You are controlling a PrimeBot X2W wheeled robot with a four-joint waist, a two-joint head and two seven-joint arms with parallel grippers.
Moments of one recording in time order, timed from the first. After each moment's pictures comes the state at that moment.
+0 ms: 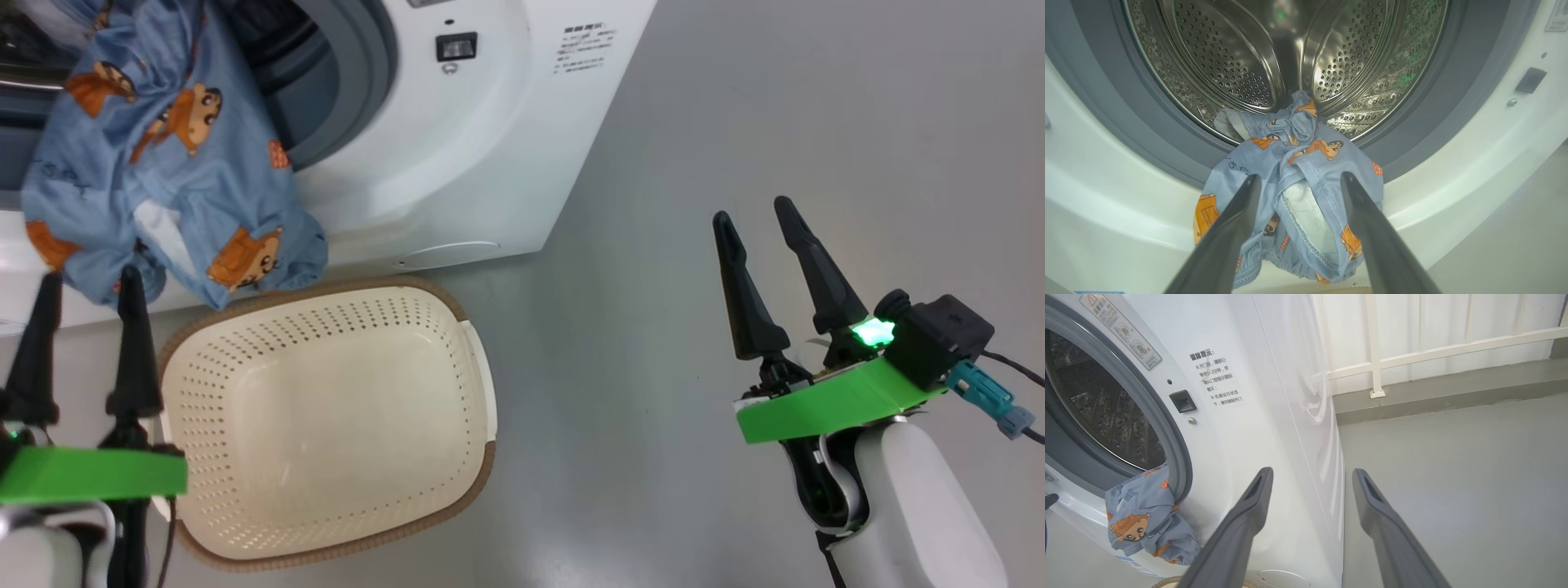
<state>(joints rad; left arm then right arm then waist) -0.26 0.24 0.04 0.07 -0.40 -0.13 -0.26 -0.36 -0.06 0.13 0.11 0.36 0.13 -0.26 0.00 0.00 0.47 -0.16</state>
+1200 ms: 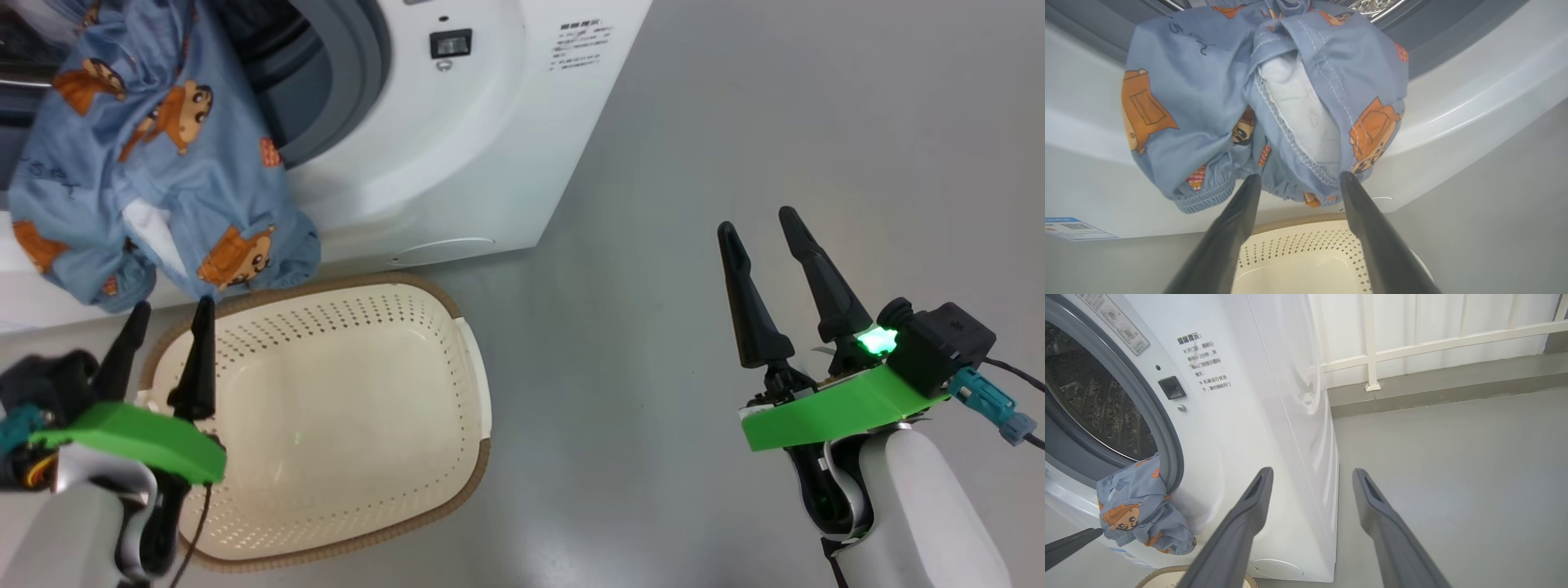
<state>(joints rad) -0.40 0.32 -0.22 0.42 -0.58 -0.13 -0.23 -0.34 -0.08 0.13 0.11 0.36 0.13 -0.26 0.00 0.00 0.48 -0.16</state>
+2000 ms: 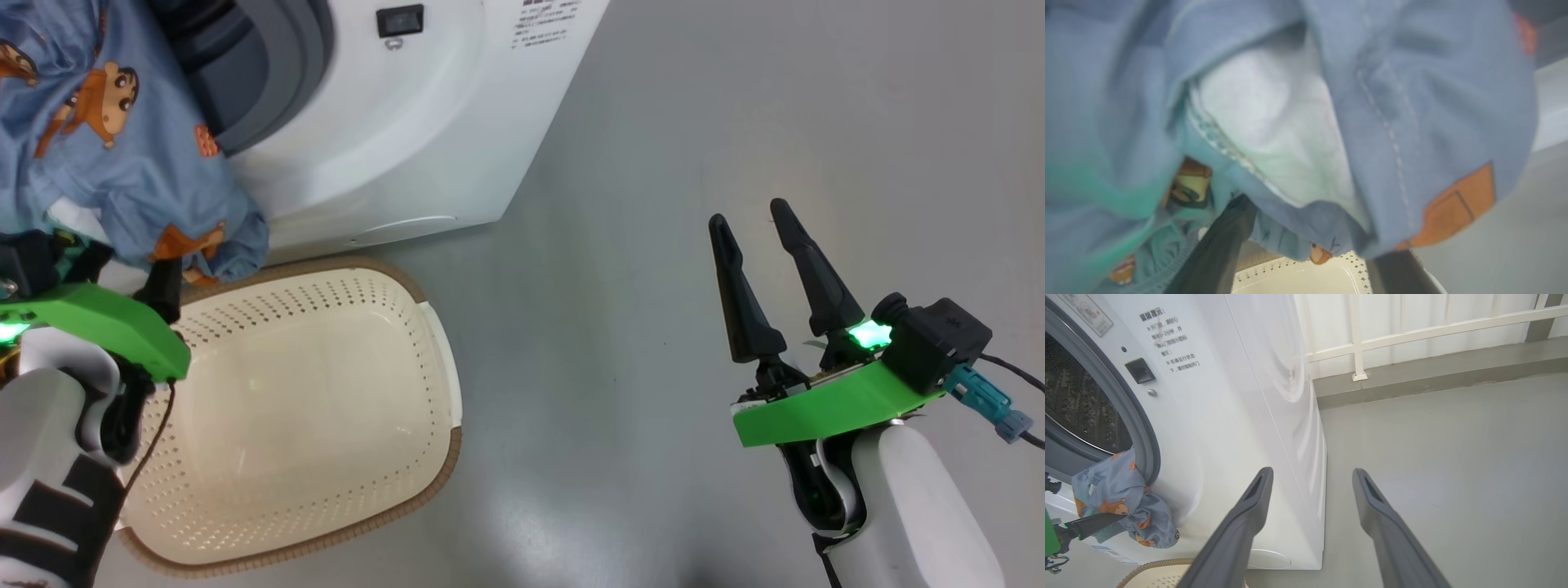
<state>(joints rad) -0.79 0.40 -0.56 0.81 -0.84 -0.13 -0.23 -0.35 -0.06 0.14 0.10 0.36 0.13 -0.26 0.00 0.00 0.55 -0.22</state>
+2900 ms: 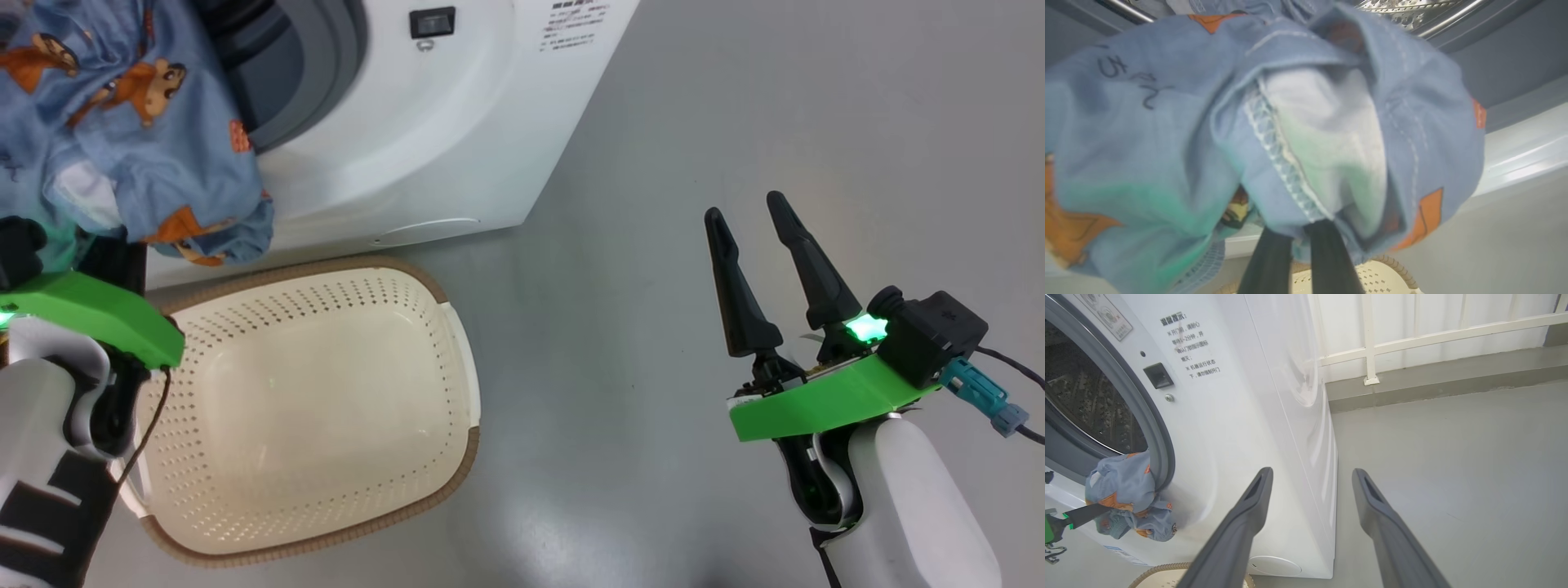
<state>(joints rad) -0.80 0.43 -0.58 0.73 -0.90 -0.13 -0.25 -0.37 -0.06 0.14 0.10 0.35 0.13 -0.26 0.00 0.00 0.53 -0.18</state>
